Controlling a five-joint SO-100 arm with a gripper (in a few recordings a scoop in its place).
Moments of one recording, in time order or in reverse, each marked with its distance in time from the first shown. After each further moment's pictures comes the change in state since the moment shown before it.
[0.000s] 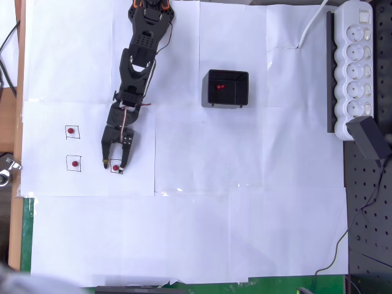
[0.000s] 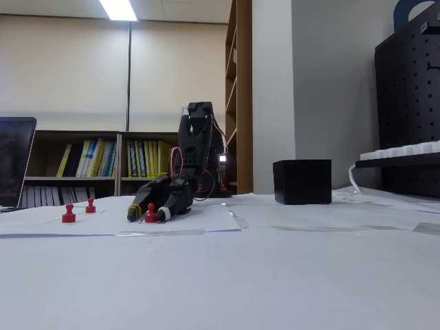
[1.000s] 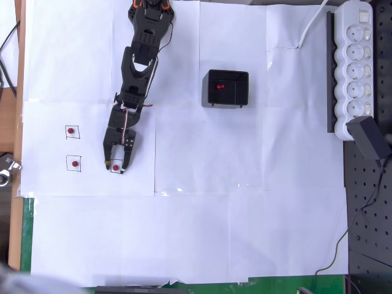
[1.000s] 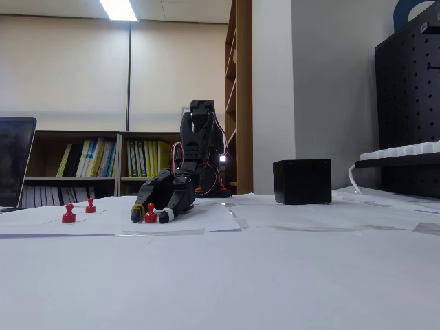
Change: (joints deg) arm -1.8 -2.7 -0.1 6.0 -0.6
